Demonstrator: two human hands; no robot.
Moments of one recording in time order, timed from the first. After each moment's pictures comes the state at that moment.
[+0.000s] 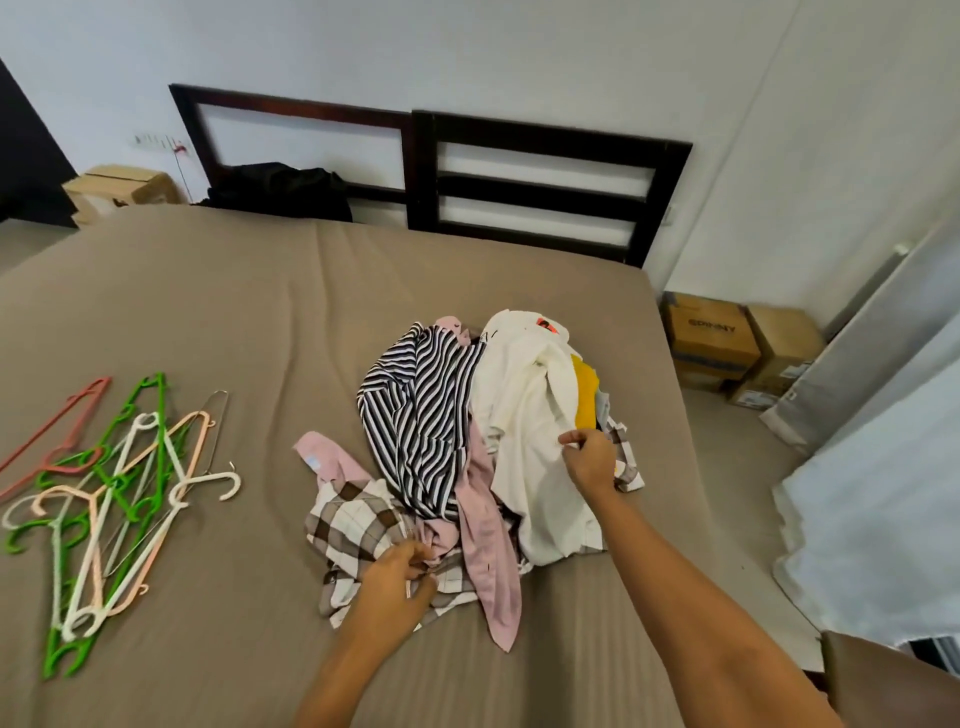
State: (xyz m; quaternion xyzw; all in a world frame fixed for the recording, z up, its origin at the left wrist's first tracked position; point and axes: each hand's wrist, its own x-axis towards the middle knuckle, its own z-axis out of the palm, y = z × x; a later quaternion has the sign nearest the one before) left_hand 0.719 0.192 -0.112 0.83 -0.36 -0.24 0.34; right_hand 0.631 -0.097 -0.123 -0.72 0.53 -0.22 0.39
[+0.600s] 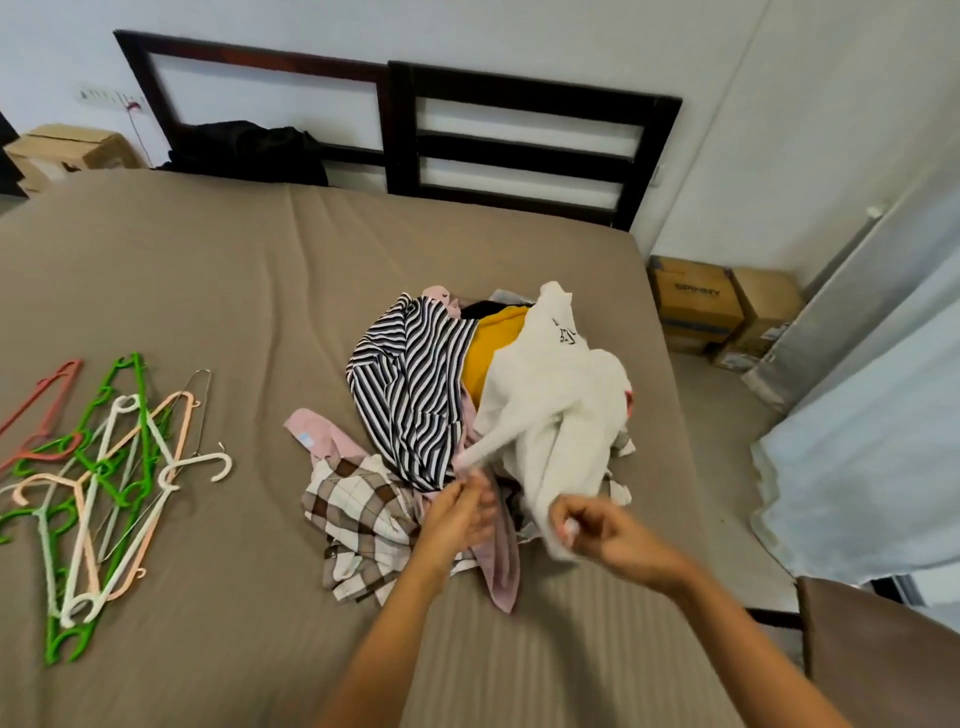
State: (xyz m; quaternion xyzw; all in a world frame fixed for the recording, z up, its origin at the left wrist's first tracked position) left_hand 0.701 0.121 -0.095 0.63 -0.07 -0.51 0.58; right_hand 0.535 0.007 -0.039 -0.76 0.17 -0.02 0.63
